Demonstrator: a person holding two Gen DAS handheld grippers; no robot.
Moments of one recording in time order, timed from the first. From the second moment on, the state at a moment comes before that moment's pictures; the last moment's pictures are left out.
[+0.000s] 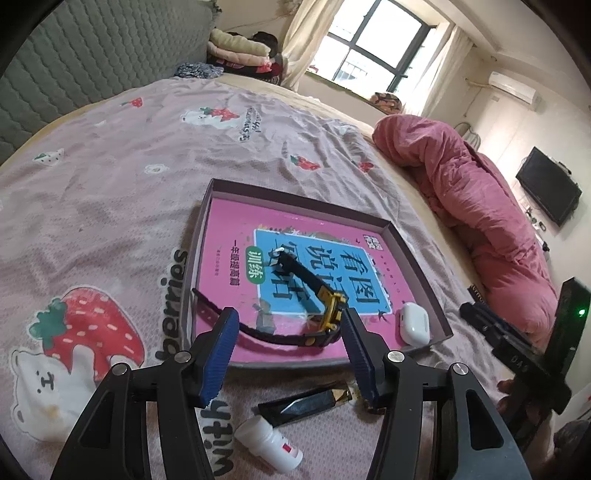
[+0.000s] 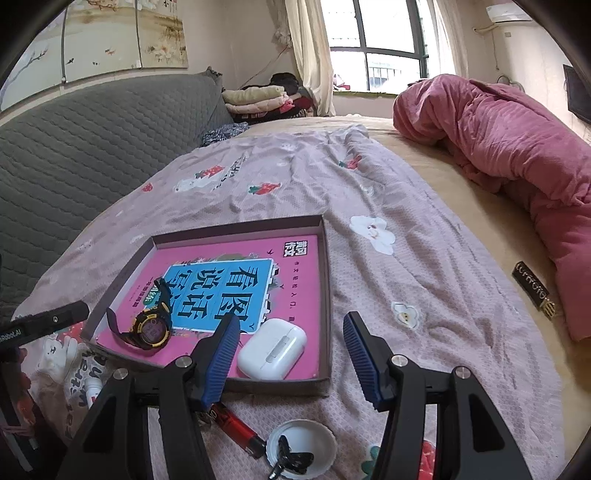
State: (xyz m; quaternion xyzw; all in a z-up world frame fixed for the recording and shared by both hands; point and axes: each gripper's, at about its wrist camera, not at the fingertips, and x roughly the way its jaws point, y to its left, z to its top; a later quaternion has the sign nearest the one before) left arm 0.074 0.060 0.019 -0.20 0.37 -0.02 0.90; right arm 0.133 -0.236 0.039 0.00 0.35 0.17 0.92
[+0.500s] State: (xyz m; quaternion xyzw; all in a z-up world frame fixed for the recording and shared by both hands) left arm 0.043 0.056 0.029 -0.18 0.38 -0.01 0.90; right arm 0.105 -0.253 0.057 0.01 0.32 0.15 0.93
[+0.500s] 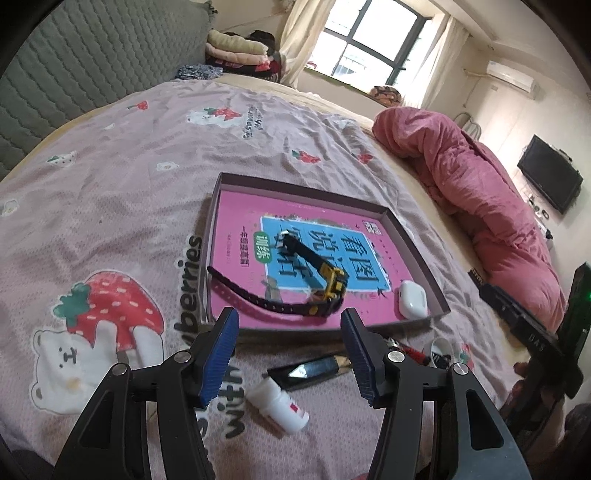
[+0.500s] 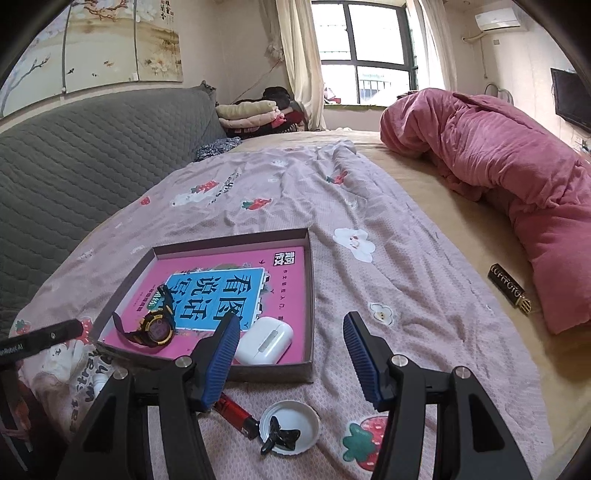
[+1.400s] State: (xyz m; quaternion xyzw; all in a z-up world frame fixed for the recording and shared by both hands) left arm 0.025 0.032 0.014 -0.15 0.43 -0.02 0.89; right arm 0.047 -0.199 0.056 -0.10 0.31 0.22 0.92
